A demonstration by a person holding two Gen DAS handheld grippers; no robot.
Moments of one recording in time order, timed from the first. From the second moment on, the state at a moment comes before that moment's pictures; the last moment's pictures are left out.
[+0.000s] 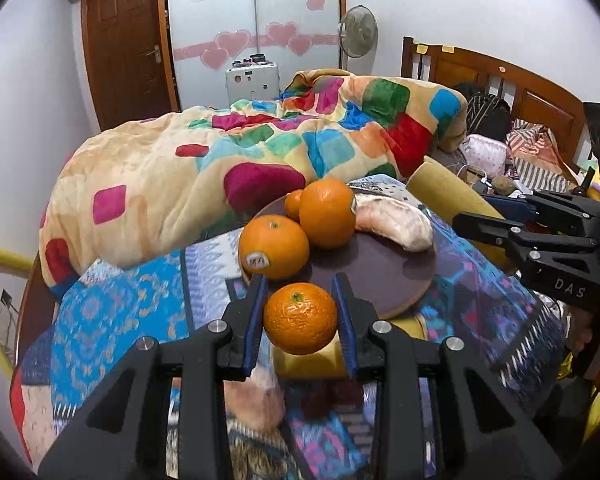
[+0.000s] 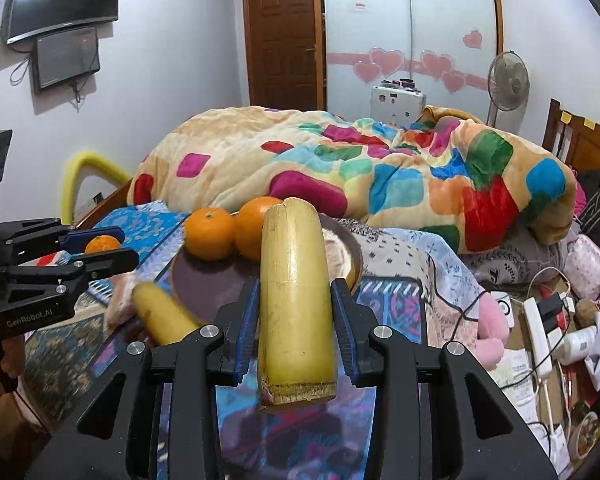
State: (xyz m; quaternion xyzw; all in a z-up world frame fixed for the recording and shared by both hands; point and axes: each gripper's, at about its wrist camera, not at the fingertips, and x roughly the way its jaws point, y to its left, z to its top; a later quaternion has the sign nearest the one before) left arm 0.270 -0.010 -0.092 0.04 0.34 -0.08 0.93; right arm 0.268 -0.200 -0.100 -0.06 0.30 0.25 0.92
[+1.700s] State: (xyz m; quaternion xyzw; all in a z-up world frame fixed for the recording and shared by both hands) left arm 0.248 0.029 -0.097 0.03 0.38 -0.04 0.92; right arm 0.249 -0.164 -0.103 -0.09 0.32 0.28 0.90
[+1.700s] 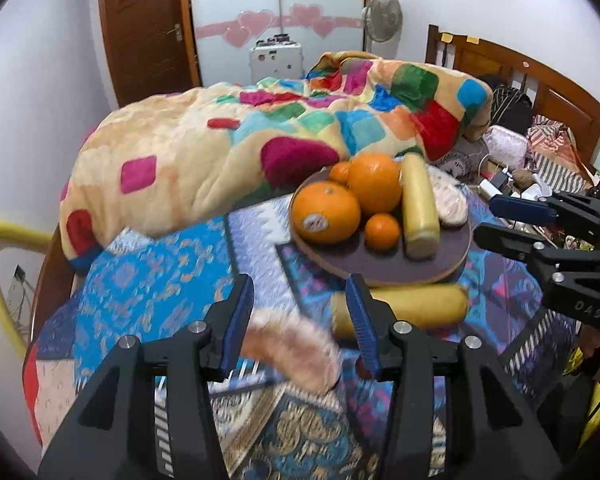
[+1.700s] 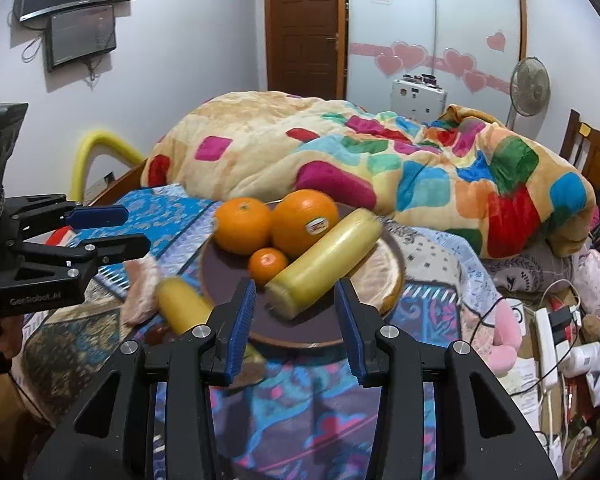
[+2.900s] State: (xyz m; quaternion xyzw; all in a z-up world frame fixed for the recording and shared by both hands) left arm 0.200 0.052 -0.154 0.00 0.44 -0.06 0.90; right arm 0.224 -0.145 -0.154 -0.13 0.36 0.34 0.86
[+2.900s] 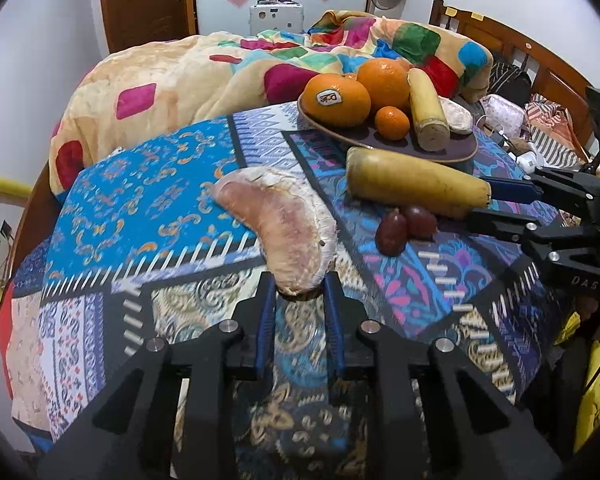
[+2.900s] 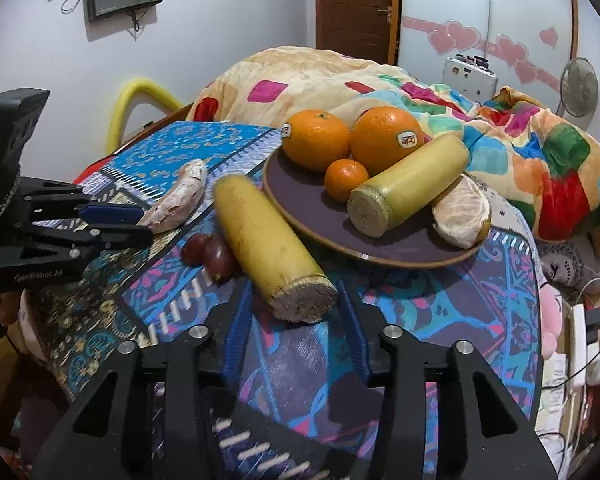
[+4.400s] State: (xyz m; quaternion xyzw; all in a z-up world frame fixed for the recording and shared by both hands) left arm 0.248 0.049 -0.156 0.00 0.46 -0.05 0.89; right arm 0.230 -0.152 -0.157 -0.12 0.38 0.34 0.85
